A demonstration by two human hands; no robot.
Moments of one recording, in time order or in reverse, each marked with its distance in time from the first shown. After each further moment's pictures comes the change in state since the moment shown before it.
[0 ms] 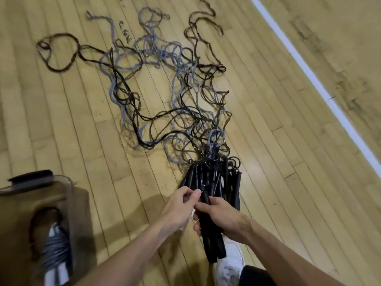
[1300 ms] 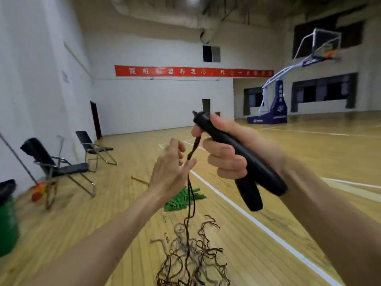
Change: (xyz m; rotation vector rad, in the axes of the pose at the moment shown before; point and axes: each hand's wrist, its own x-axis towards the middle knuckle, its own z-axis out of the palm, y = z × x) left_hand -0.583 0.406 -0.067 0.385 0.932 1.282; right_hand -0.730 -0.141 0.058 -0.292 -0.996 -1.187
